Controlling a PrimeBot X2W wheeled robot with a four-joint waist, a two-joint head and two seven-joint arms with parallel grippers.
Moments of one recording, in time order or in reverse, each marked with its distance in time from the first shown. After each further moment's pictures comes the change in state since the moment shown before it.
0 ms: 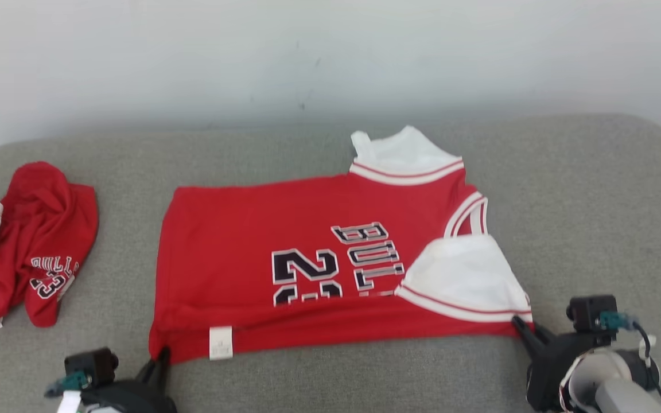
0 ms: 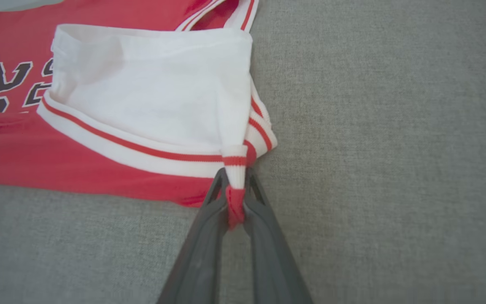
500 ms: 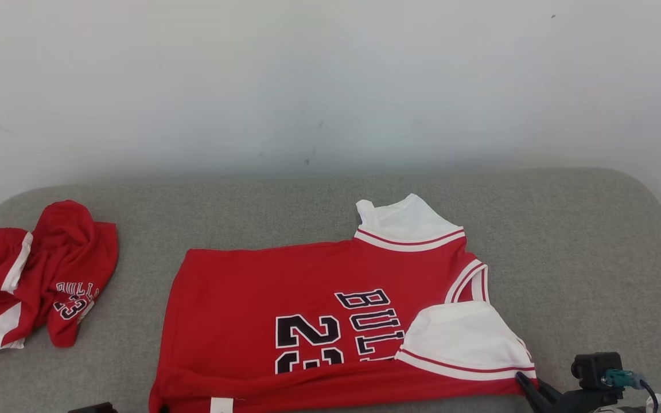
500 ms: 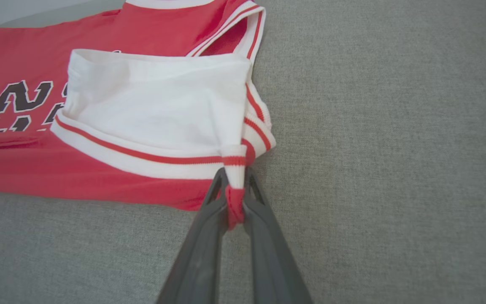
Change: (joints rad) left arm 0.145 0.015 -0.016 -0.013 -0.009 -0.001 0.001; right arm 0.200 -0.023 0.000 -0.106 0.026 0.004 -0.014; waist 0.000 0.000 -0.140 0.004
